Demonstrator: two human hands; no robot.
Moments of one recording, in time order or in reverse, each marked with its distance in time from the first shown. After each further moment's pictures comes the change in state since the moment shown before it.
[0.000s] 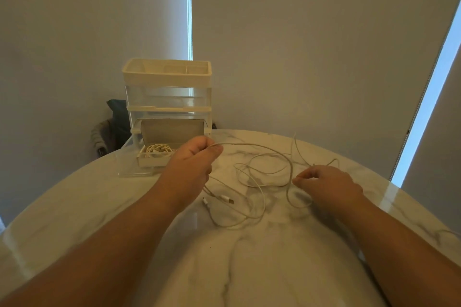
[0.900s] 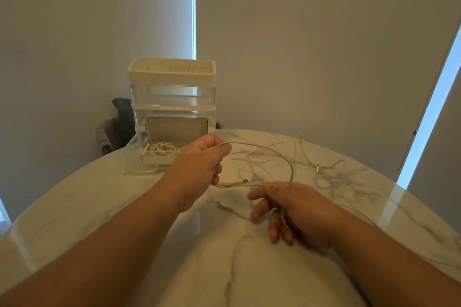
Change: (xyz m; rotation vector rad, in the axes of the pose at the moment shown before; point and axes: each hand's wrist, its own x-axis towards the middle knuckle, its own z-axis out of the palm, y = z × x) left_hand -0.002 0.008 0.008 -0.030 -0.026 -0.094; right_hand -0.052 -0.032 0.025 0.798 -0.663 -0.195
